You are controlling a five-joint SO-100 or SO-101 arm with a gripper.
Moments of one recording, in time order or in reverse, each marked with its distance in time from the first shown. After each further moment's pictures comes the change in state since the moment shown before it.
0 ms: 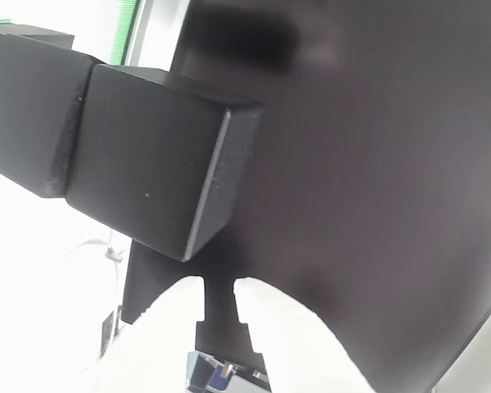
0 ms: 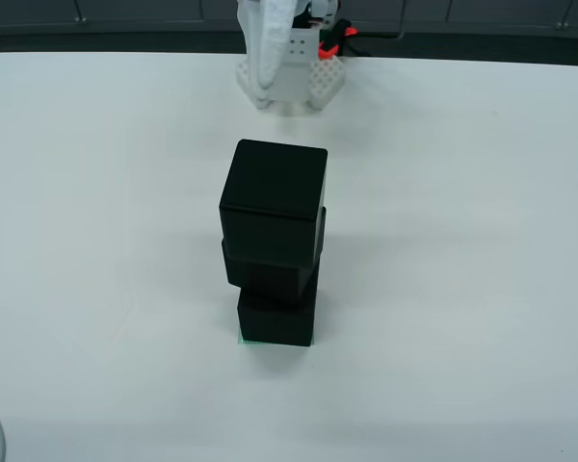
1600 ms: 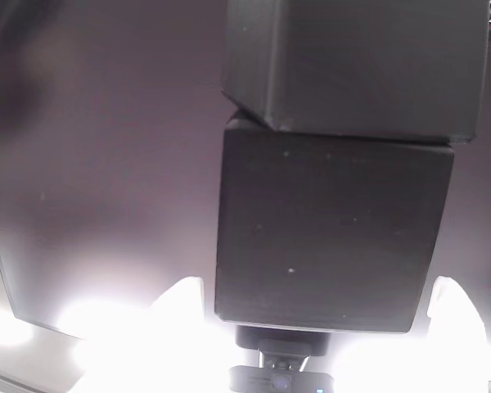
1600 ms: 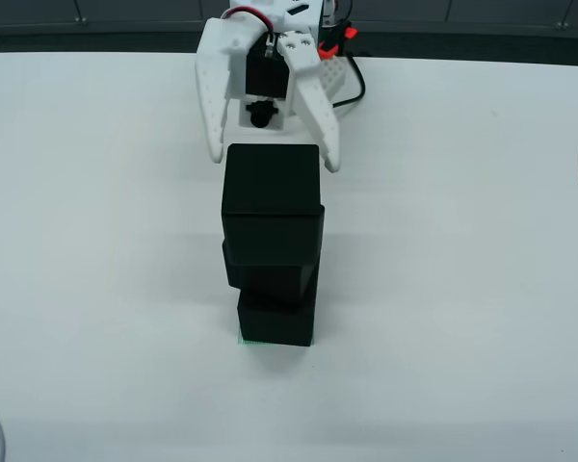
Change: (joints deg) arm 3.9 -13.9 23.8 -52.5 -78.6
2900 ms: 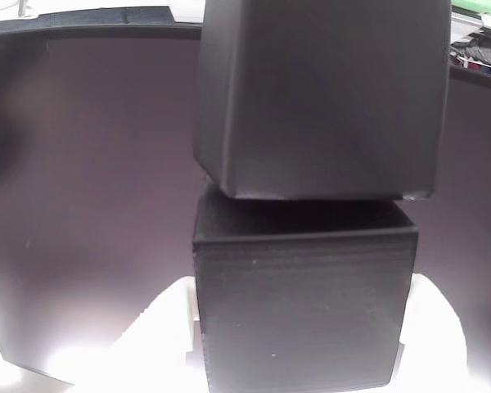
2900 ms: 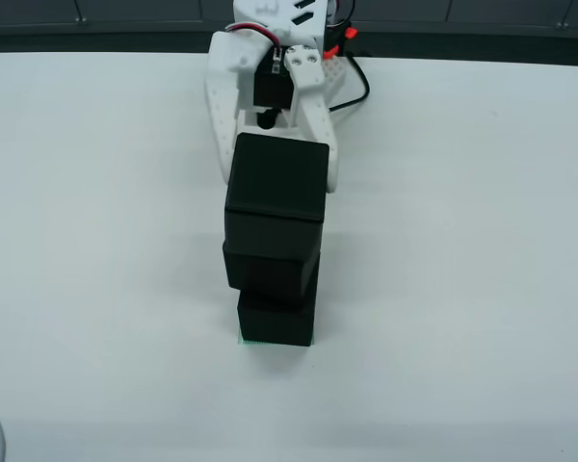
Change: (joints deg) arm -1.8 -4.4 -1.7 3.2 0.1
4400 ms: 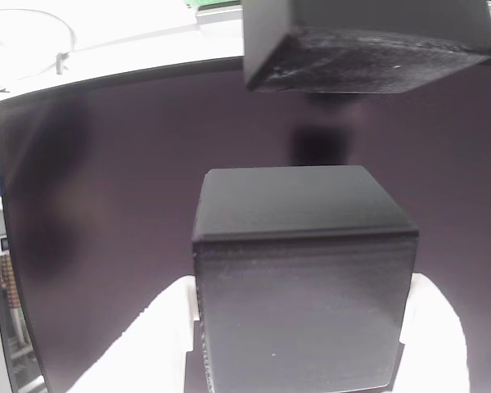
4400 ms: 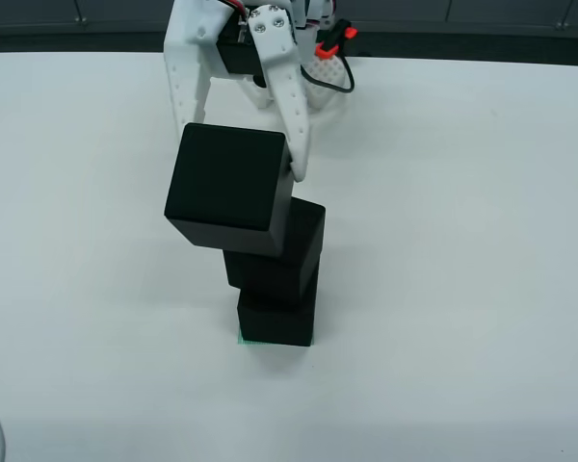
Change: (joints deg) arm 3.5 -12.1 -28.4 27.5 9.1
